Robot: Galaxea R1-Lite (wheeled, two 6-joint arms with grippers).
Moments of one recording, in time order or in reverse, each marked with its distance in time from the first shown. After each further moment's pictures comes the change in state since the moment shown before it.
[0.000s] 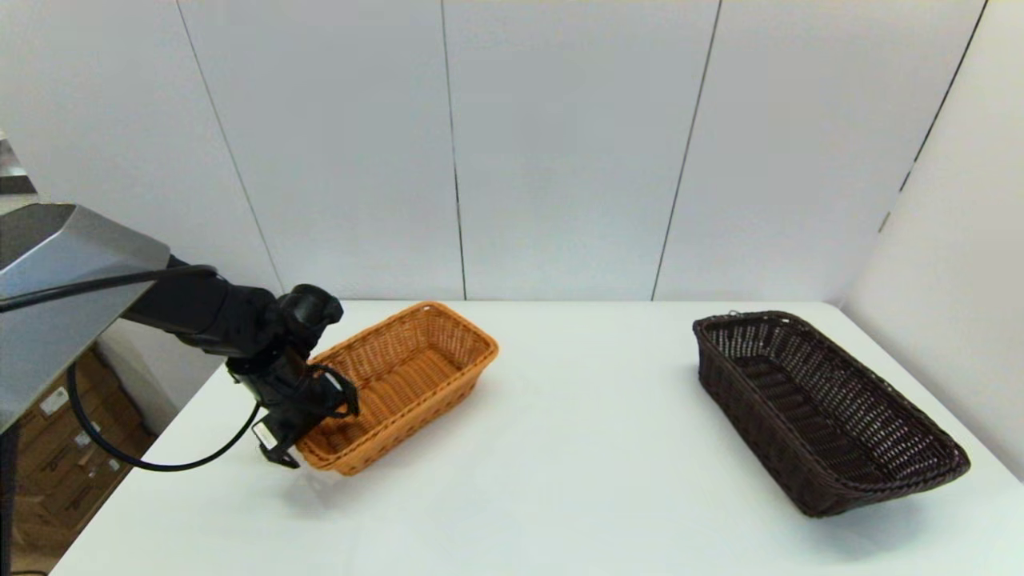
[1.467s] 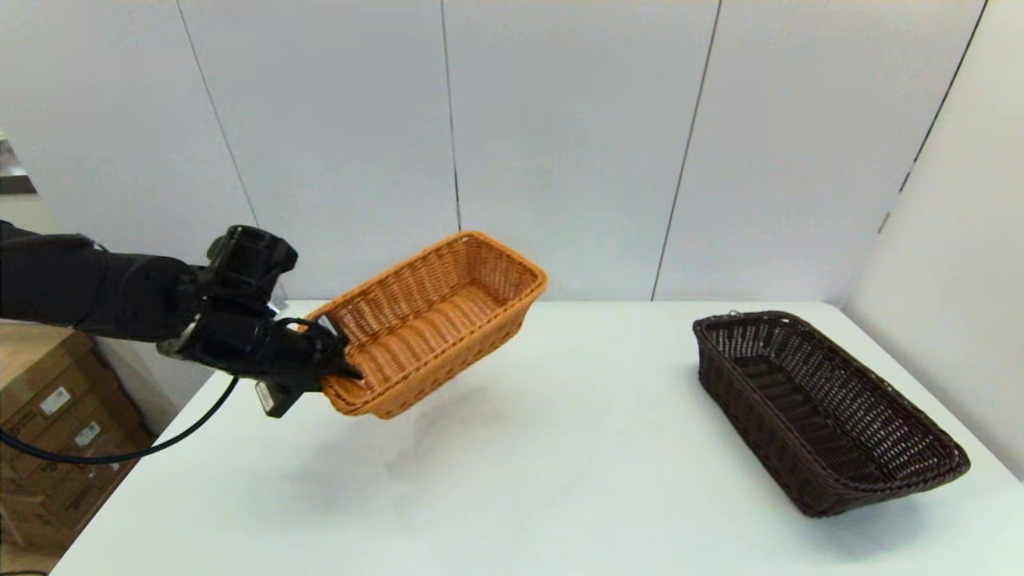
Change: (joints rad) left arm -0.002 -0.290 0.127 -0.181 -0.332 0.105; right arm 0.000 0.000 0.000 0.000 0.000 0.000
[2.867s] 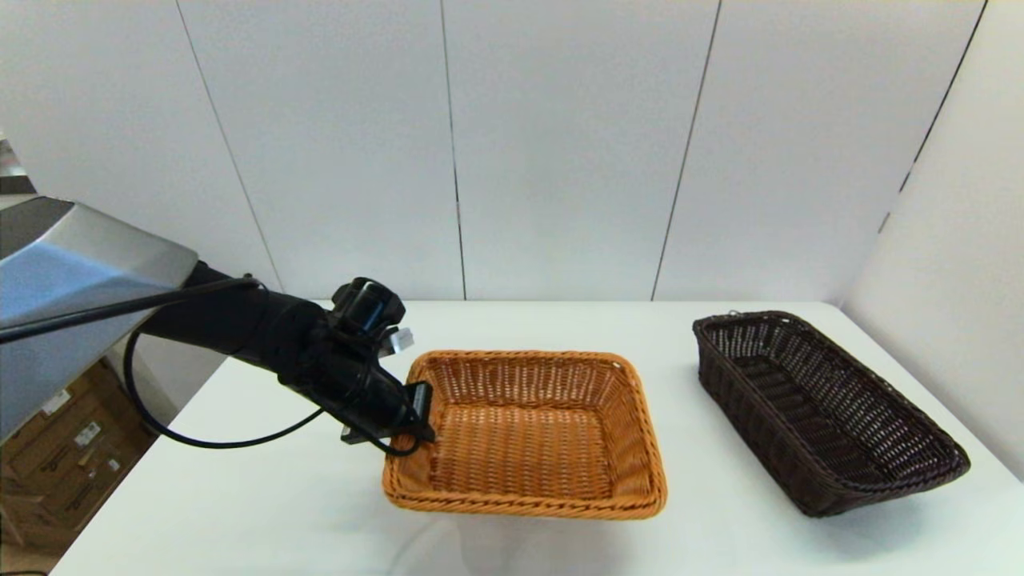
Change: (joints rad) left arm -0.226 0.206 -0.059 0.030 -0.007 0.516; right arm 0.000 0.000 0.000 0.001 0.001 -0.002
